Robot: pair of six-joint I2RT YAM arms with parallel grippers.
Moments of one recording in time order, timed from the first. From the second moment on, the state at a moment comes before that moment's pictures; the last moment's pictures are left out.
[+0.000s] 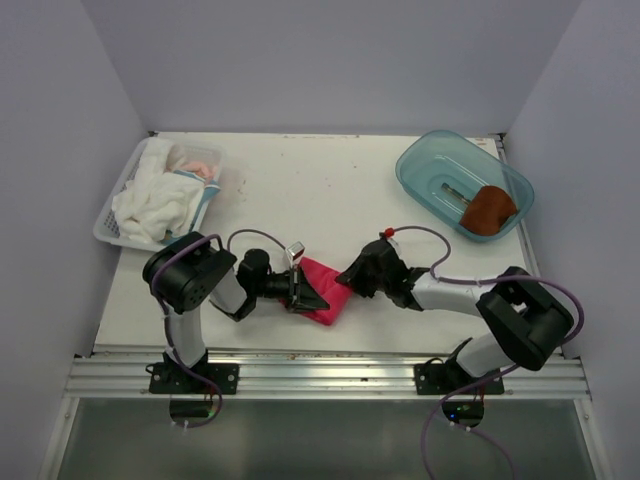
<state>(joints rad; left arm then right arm) -0.58 1.90 0.36 1.16 0.93 -1.23 0.75 1.47 0.54 0.17 0.04 1.24</state>
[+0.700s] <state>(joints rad) -0.58 1.48 0.69 0.12 0.62 -0.62 0.76 1.58 0.90 -0.46 0.13 1.19</state>
